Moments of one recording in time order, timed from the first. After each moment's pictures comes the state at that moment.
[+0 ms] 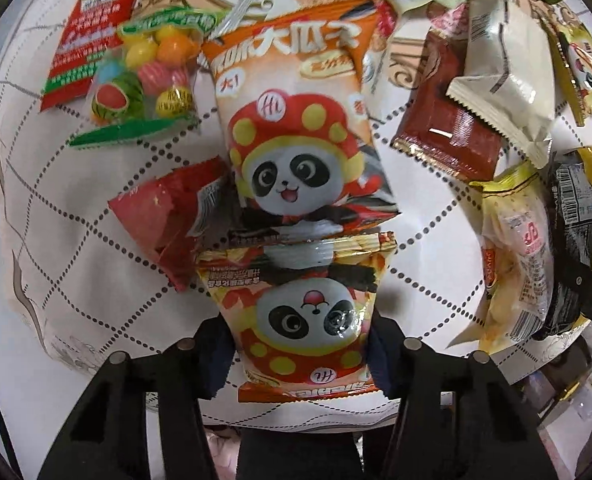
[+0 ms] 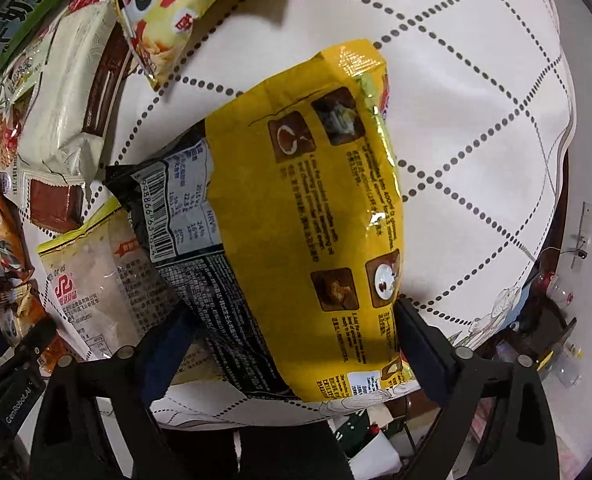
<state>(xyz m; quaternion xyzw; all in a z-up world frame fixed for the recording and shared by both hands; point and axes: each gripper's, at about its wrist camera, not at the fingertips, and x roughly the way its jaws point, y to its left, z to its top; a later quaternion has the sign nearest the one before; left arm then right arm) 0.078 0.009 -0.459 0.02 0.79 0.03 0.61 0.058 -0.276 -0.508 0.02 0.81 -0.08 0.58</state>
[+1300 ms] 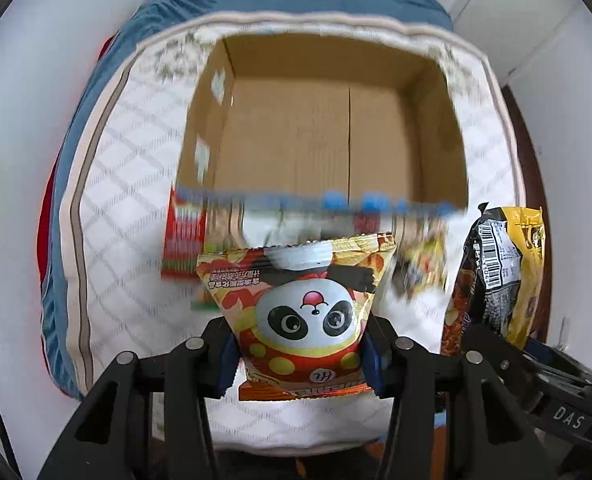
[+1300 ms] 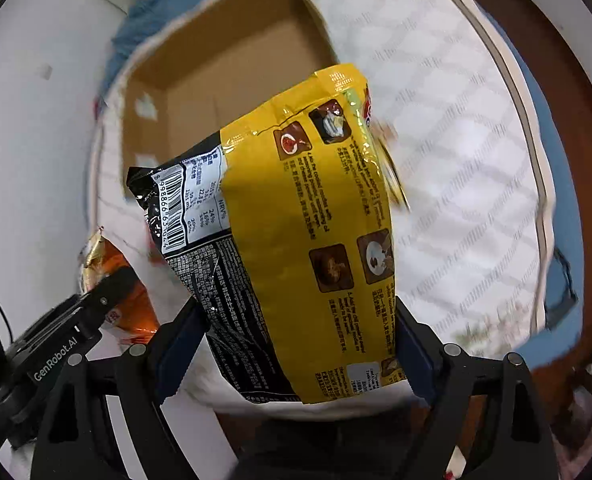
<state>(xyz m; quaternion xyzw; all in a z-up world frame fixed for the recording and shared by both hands) 0.197 0.022 -0.215 -0.08 0.66 0.01 0.75 -0.025 -0.376 -0.265 0.18 0.69 0.04 0.70</state>
